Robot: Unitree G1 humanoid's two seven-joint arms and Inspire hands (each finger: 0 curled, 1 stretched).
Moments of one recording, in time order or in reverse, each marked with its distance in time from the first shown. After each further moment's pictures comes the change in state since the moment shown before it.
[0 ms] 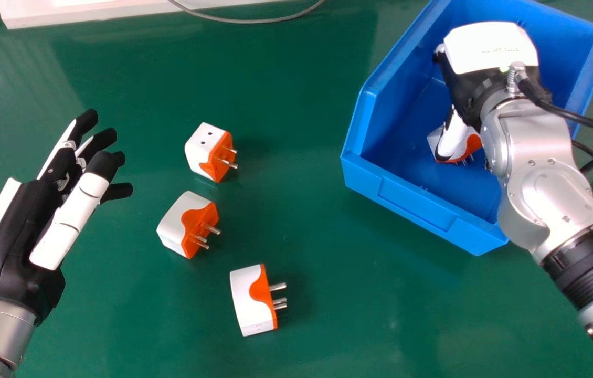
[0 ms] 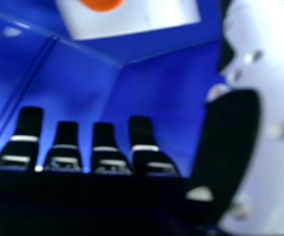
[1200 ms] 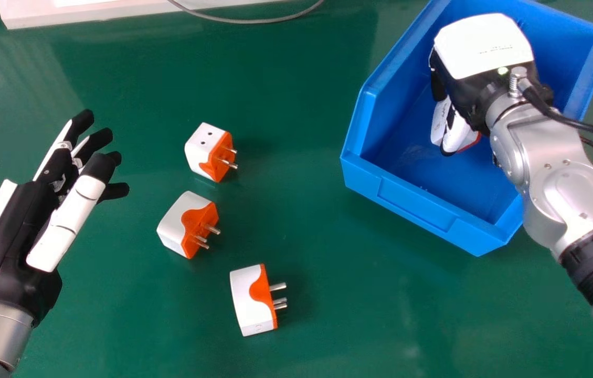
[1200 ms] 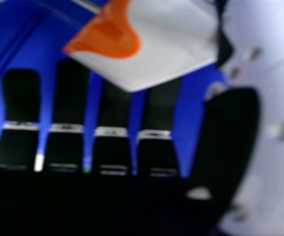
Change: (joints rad) left arm 0.001 0.001 0.003 0.022 0.000 -0.039 -0.001; right arm -0.013 -0.022 -0.040 0.161 -0.038 -0.252 -0.214
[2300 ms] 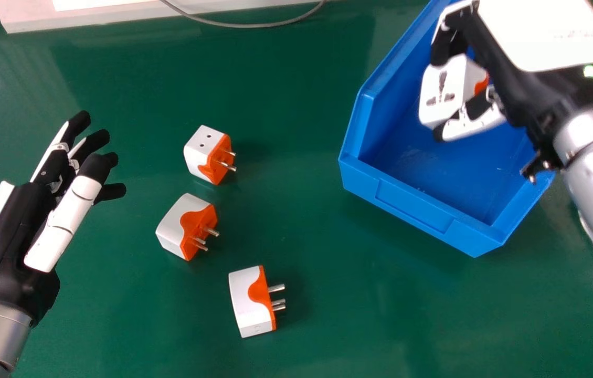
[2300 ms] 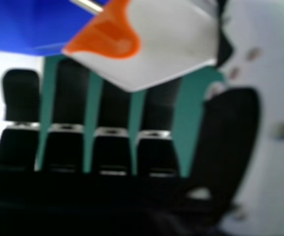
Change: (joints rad) left arm -0.012 0.000 0.005 0.038 -0.001 -0.020 -0.002; right arm 0.371 -0.049 -0.357 -0.779 0.085 -0.082 0.157
